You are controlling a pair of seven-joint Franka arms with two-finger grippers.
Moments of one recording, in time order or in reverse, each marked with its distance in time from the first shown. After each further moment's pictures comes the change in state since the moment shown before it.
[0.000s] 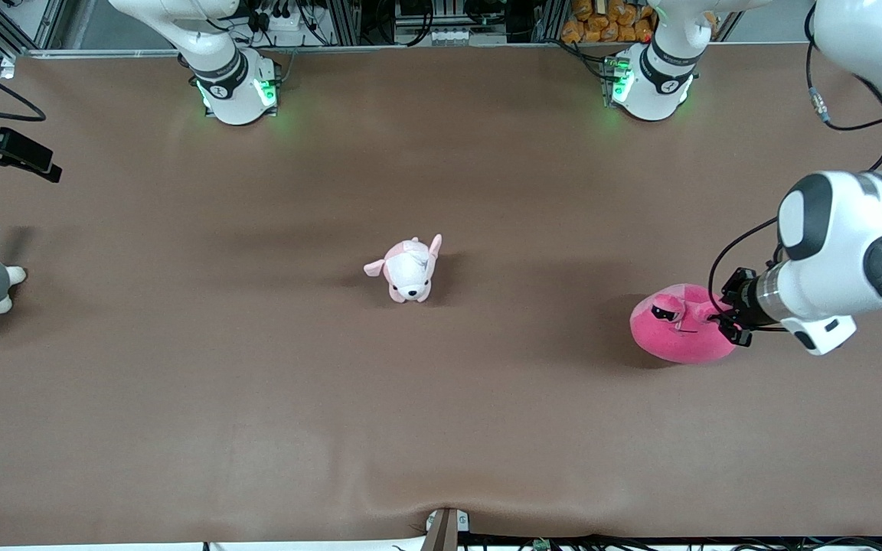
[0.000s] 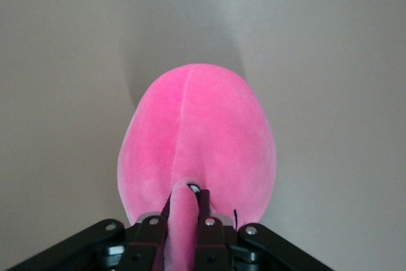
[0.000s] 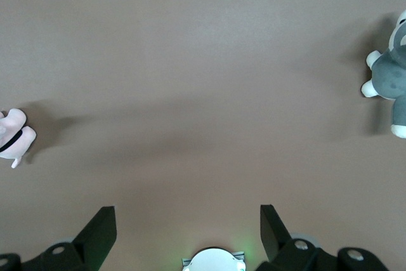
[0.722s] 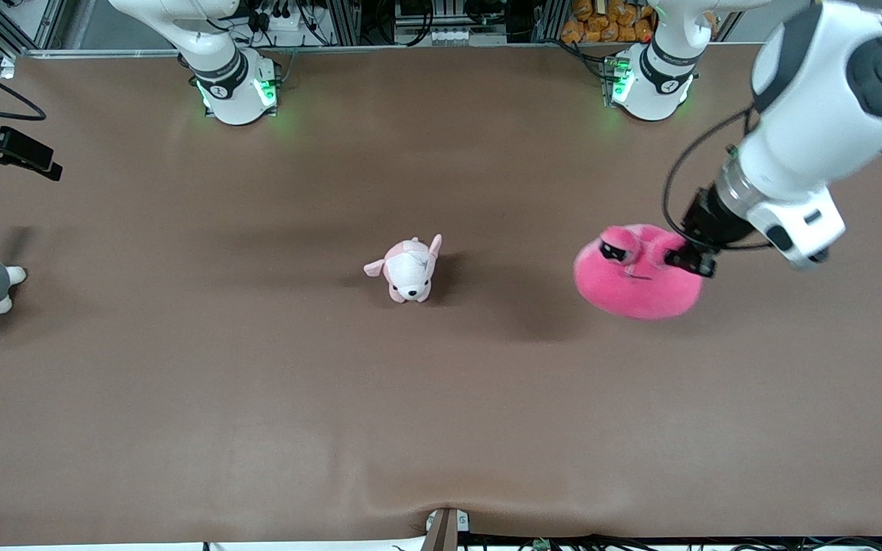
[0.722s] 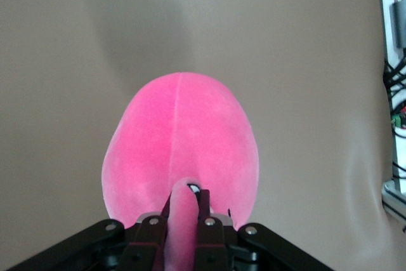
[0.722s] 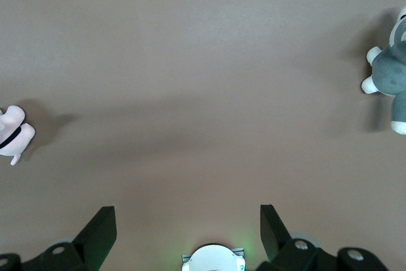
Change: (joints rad) left arm -0.010 -0.213 -0.265 0.106 0.000 -0.201 -0.244; right arm 0.000 0.000 -0.001 0.000 0.000 -0.012 0.000
